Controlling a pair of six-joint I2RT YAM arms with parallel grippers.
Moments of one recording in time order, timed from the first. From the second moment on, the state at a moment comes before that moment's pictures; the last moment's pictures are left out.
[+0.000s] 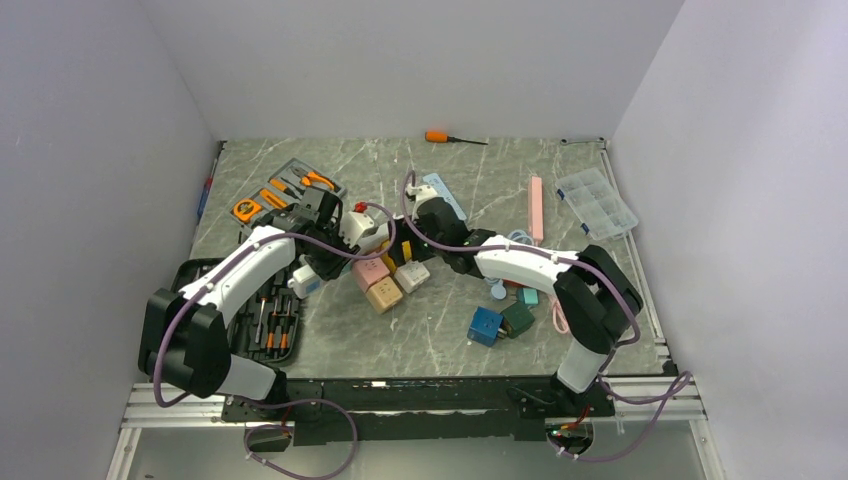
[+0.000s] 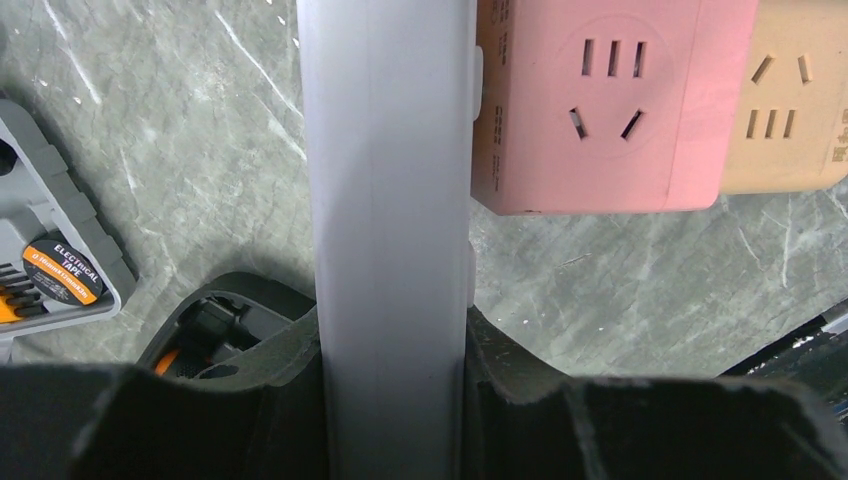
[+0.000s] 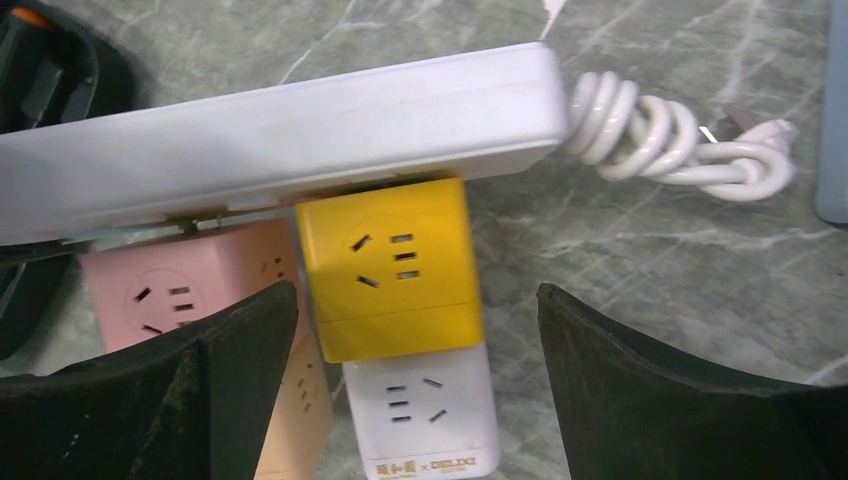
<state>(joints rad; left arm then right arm) -0.38 1.40 1.04 -0.79 0.14 0.47 0.78 1.71 1.08 0.01 0.03 0.36</state>
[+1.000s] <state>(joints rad) -0.38 1.38 1.04 -0.83 0.18 0.50 0.81 1.86 1.10 0.09 -0.06 0.33</state>
